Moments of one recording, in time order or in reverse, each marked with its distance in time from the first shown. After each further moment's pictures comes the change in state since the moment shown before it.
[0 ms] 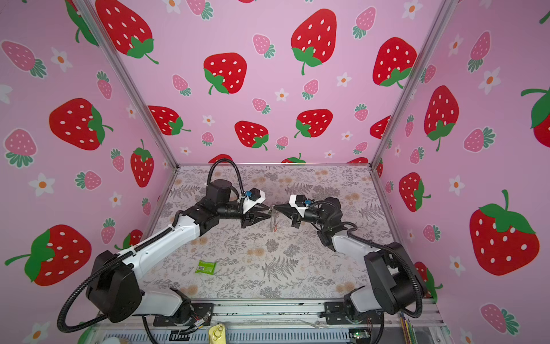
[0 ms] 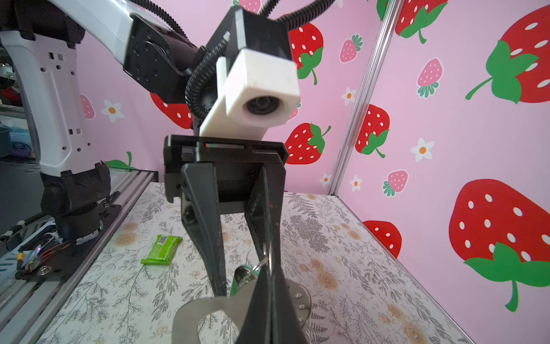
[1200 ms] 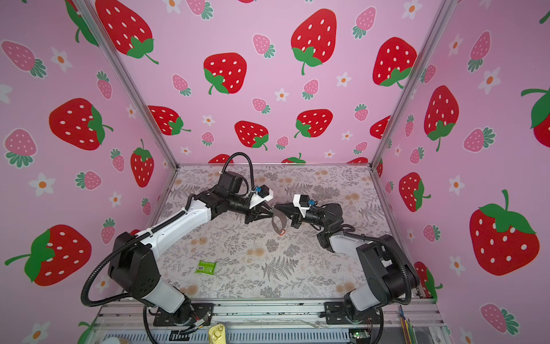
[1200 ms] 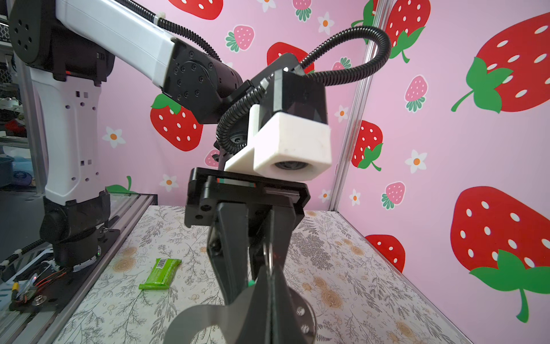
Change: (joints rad) left arm -0.001 0.185 0.242 -0.308 0.097 0.161; right arm -0.002 0.079 -0.044 0.280 0.021 0.164
